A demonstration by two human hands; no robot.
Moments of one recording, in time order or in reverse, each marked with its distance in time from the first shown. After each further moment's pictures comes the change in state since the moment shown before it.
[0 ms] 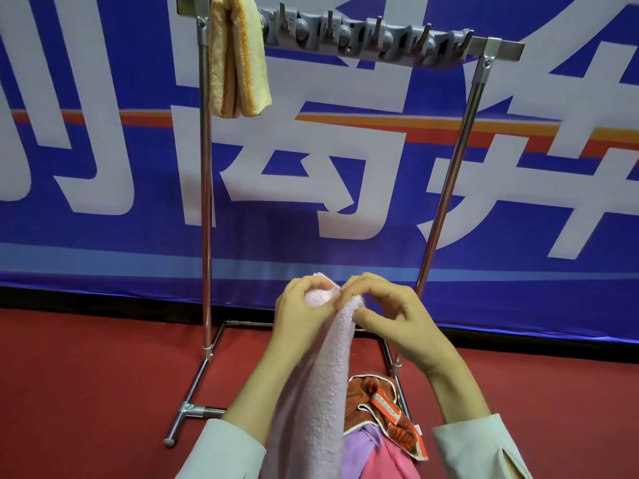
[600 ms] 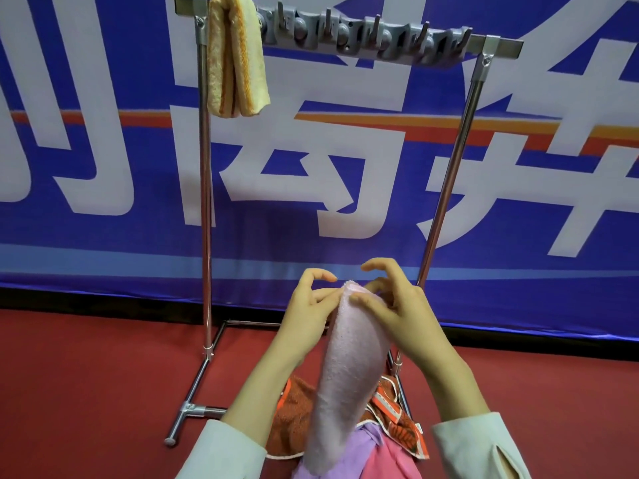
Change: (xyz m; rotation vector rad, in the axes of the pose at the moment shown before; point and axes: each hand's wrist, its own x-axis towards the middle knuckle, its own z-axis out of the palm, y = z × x) left_hand -0.002 0.004 0.004 -0.338 -0.250 -0.074; right_hand -0.002 0.016 -0.005 -0.321 0.200 0.243
